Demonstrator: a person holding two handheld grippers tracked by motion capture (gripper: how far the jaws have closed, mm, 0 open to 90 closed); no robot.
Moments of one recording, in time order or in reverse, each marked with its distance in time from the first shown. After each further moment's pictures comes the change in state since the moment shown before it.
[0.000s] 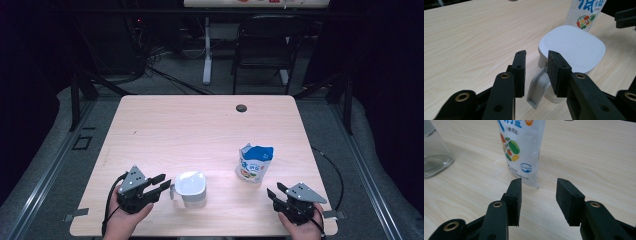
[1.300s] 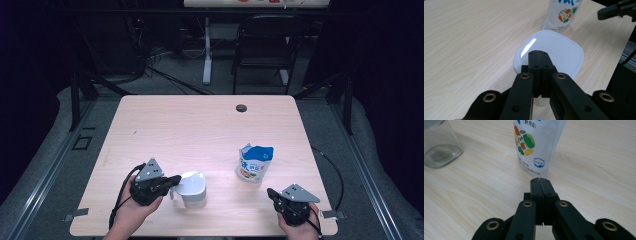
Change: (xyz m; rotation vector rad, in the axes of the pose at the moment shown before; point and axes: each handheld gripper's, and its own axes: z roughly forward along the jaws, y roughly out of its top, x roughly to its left) left arm -0.014 0.032 0.019 0.129 -0.104 0.087; right arm 0.011 0.004 0.000 0.063 0.031 -0.039
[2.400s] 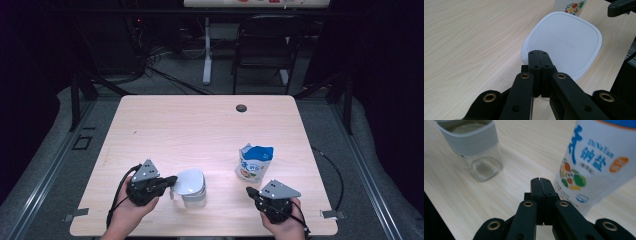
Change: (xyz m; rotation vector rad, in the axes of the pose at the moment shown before) left arm 0.009 -0.010 -0.003 0.001 0.010 -0.014; right arm 0.042 0.043 0.004 -0.024 0.158 -0.121
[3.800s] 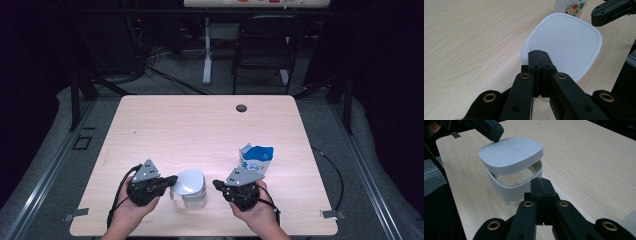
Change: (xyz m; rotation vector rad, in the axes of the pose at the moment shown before) left arm -0.001 0.000 0.001 -0.001 0.003 0.003; right arm 0.037 0.058 0.043 -0.012 0.191 -0.099
